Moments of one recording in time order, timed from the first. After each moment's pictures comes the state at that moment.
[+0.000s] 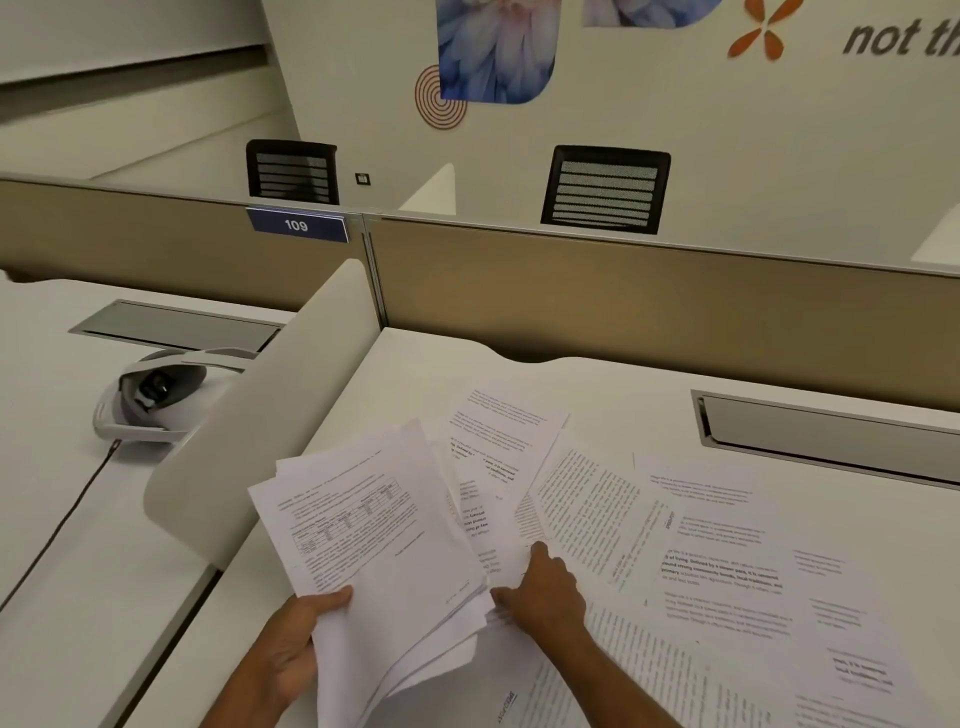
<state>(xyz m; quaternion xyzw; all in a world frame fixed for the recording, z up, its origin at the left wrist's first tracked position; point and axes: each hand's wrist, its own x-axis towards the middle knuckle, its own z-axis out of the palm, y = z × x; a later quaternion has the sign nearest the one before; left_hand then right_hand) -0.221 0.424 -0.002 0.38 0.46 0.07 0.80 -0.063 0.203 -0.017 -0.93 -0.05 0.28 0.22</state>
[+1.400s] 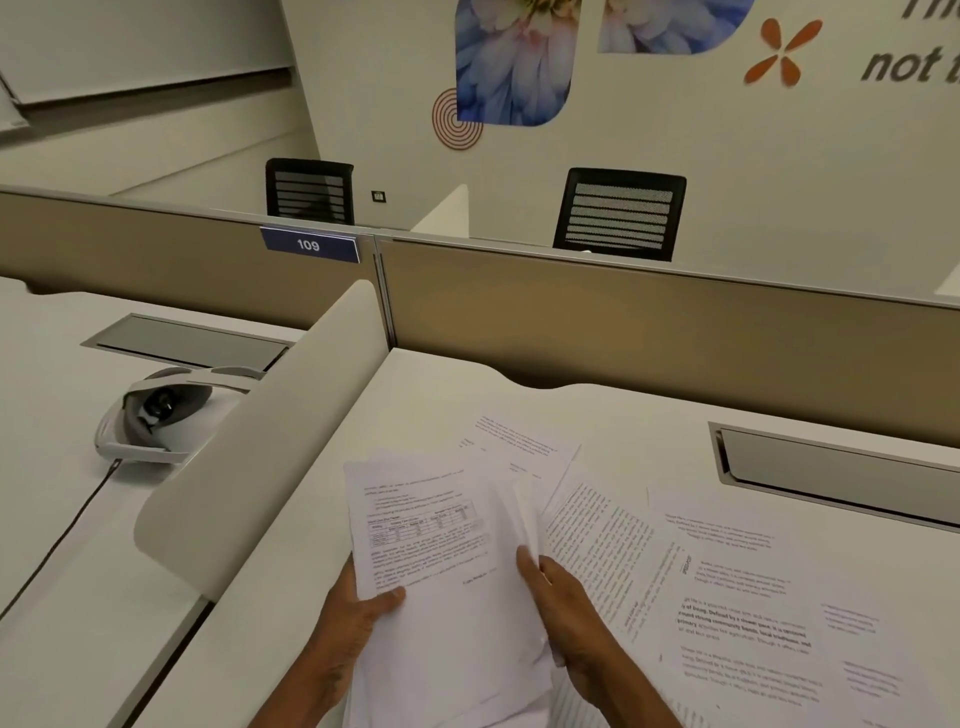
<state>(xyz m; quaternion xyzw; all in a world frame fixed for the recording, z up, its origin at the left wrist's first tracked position) -0.164 0.406 -0.002 0.59 0.34 0.11 0.72 -0.040 0.188 0.029 -0.70 0.02 0.40 0.58</state>
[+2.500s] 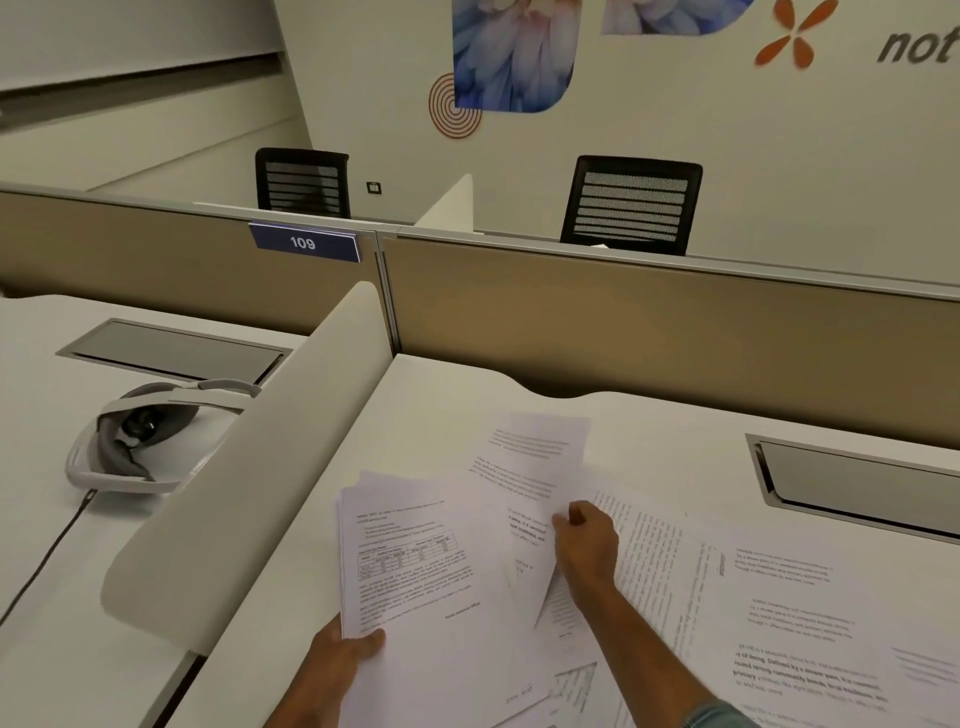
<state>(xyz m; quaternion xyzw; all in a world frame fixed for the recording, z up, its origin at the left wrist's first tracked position) -0.150 0.471 -0.063 0.53 0.47 0.02 0.71 0.073 0.271 -0.028 -0.85 0.09 0.11 0.51</state>
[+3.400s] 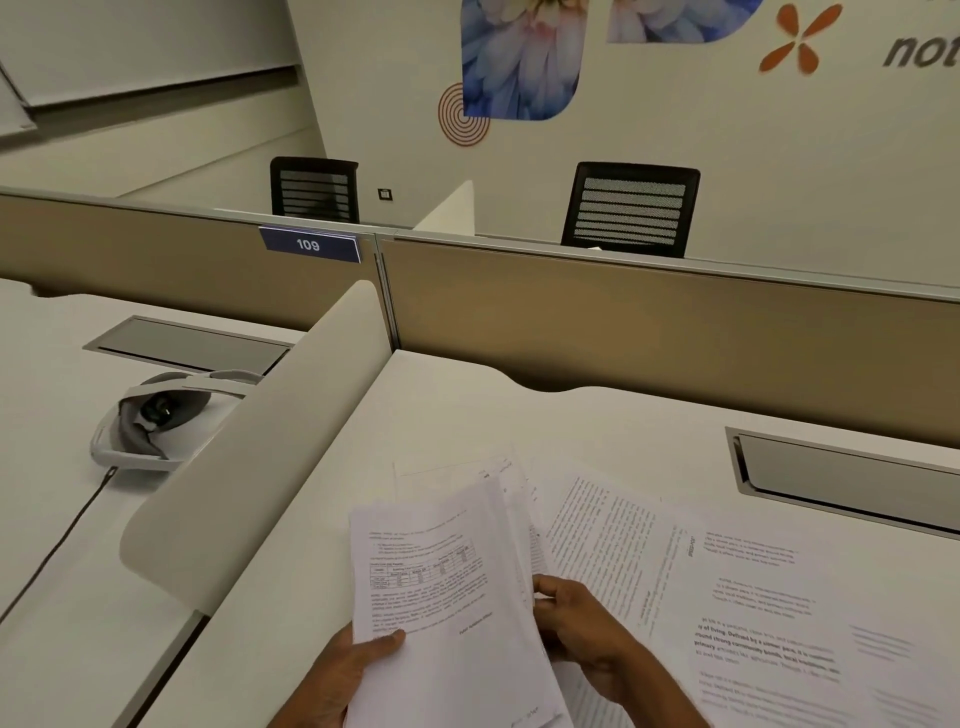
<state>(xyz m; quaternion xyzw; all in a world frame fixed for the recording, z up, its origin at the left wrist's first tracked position) -0.172 0.408 -0.038 0.49 0.37 0.03 0.79 -0.005 0.186 0.010 -0.68 -0.05 0.49 0.54</state>
